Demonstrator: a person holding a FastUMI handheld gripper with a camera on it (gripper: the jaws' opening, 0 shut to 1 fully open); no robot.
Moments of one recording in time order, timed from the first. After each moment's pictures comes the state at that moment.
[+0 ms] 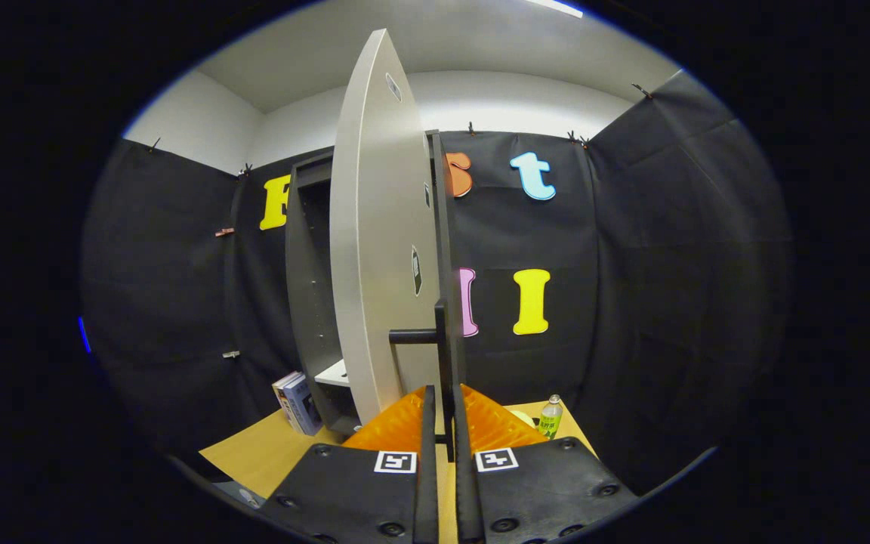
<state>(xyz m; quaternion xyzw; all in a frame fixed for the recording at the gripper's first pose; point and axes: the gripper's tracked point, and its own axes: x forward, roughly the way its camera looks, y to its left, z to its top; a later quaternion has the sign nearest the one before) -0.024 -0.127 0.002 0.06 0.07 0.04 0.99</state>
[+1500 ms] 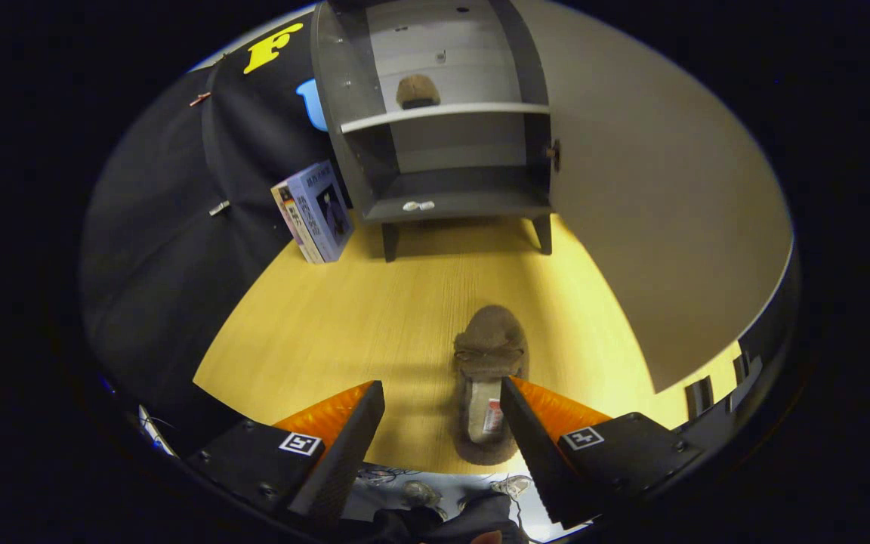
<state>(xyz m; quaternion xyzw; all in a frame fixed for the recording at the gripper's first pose) -0.070 0.086 -0.413 0.07 0.44 0.02 0.90</state>
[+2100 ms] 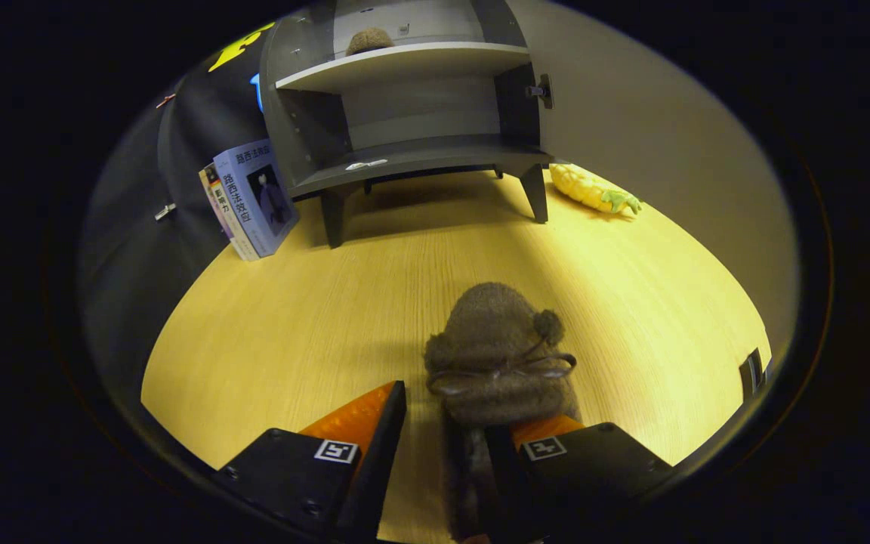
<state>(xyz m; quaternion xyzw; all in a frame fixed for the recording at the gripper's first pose) -0.002 0.075 -0.524 0.07 0.40 -0.06 0.91</state>
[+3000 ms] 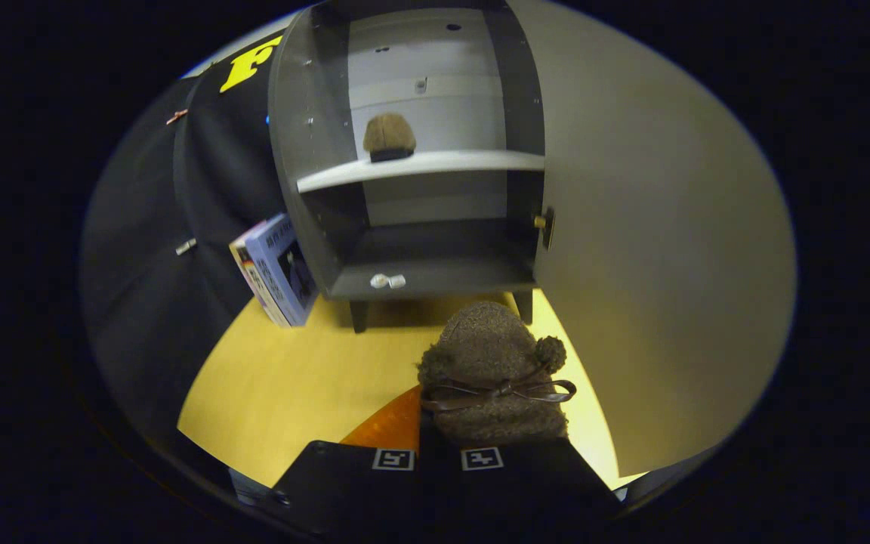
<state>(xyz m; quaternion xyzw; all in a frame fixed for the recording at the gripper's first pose) 0.065 0.058 -0.295 0.08 0.35 -0.02 0.93</state>
